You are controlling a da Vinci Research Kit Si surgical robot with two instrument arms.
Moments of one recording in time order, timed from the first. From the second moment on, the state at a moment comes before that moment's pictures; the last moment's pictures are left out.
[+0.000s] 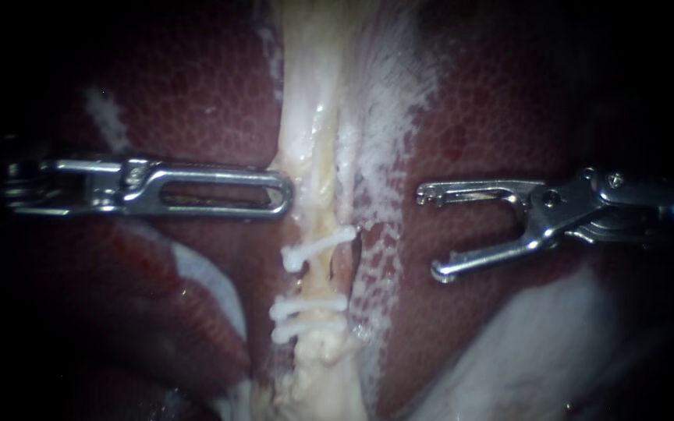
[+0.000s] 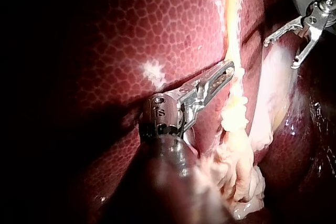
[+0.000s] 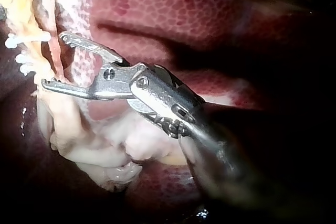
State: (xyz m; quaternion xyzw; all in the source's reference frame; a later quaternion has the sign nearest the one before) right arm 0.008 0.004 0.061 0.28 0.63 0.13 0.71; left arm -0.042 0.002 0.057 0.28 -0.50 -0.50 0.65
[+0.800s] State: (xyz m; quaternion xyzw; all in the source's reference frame) right arm 0.008 0.004 0.061 0.28 0.63 0.13 0.71; left arm -0.043 0.002 0.057 0.29 -0.50 -0.50 0.65
